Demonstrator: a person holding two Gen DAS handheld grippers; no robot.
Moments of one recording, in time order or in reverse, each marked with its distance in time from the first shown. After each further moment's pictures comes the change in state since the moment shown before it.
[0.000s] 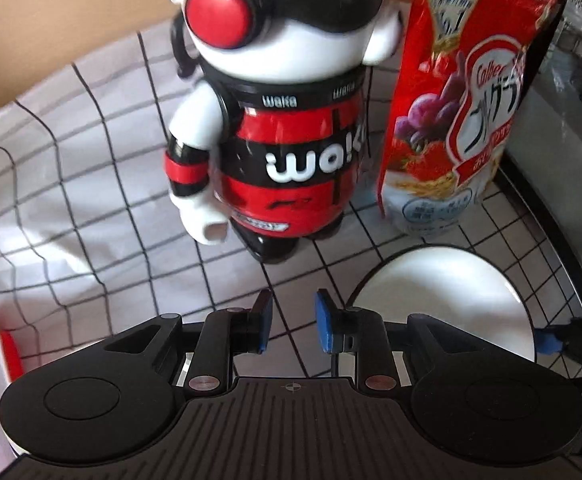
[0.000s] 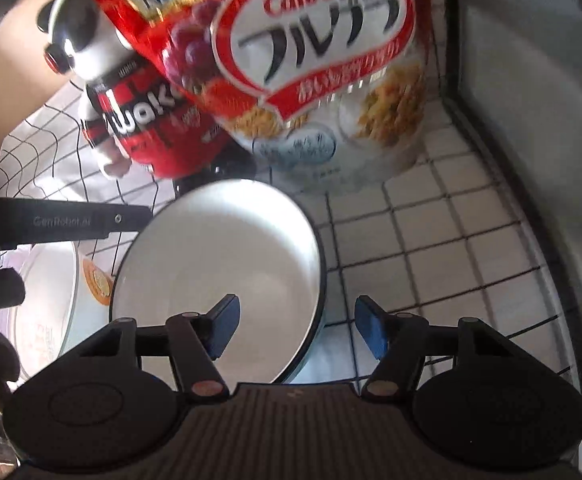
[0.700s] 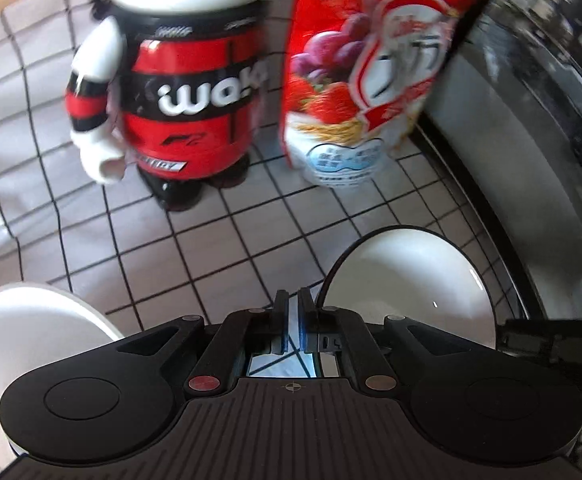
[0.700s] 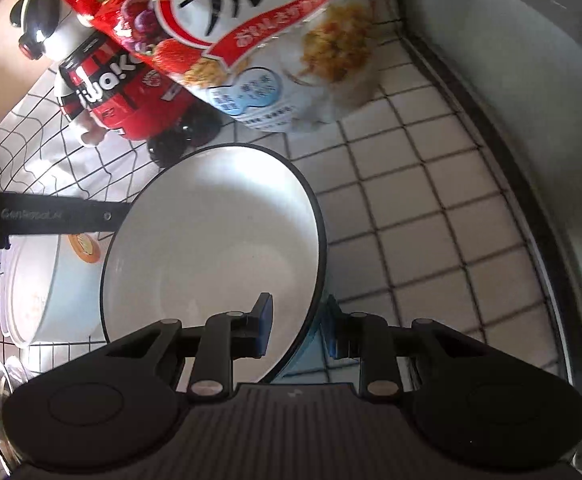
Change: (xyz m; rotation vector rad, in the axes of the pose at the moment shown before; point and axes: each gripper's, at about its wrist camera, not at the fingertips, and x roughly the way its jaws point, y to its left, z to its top) left arm -0.007 -0.031 -0.015 0.025 0.067 -0.210; right arm -0.021 -0.039 -0.030 0.078 0.055 -0.009
